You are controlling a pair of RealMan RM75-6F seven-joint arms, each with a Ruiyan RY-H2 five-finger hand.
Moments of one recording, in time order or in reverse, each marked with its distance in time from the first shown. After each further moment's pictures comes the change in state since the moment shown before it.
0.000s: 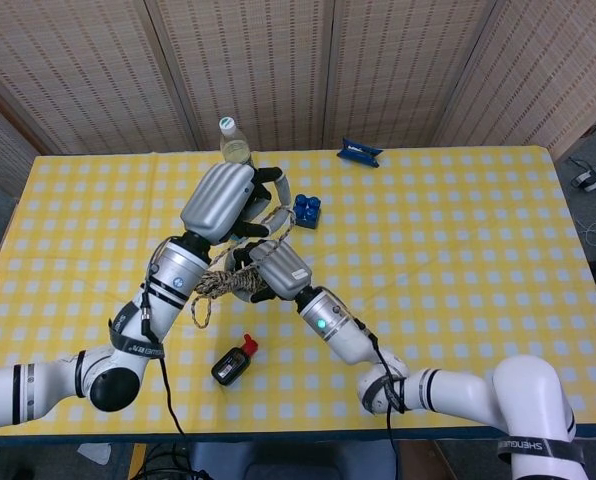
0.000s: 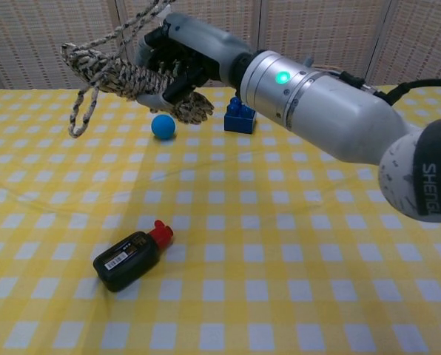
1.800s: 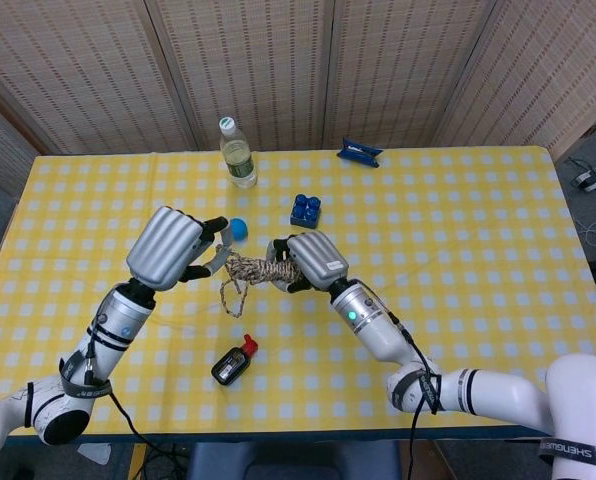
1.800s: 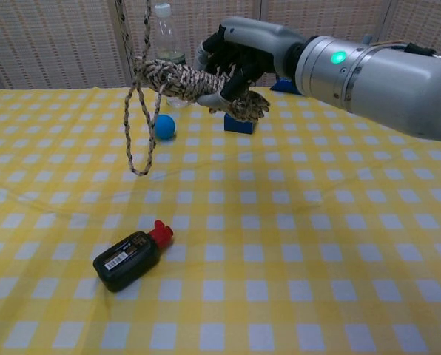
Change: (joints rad) left arm 0.329 0.011 0.164 0.003 0.588 0.087 -0.009; right arm -0.072 0.186 0.011 -0.216 0.257 -0.080 -0.272
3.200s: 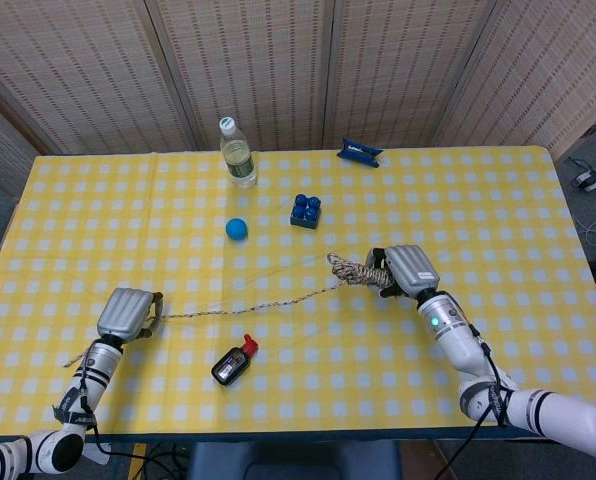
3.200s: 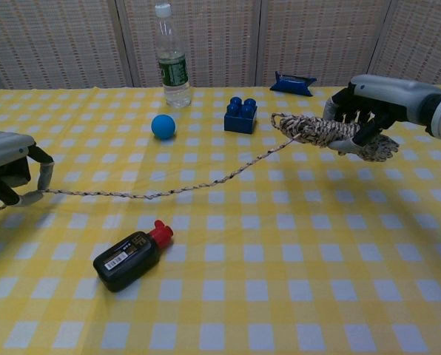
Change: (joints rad) left arm 0.227 -0.243 0.292 0.397 -0.170 -0.084 0.171; right arm -0.242 0.171 -0.140 0.060 -0.008 -0.020 0.059
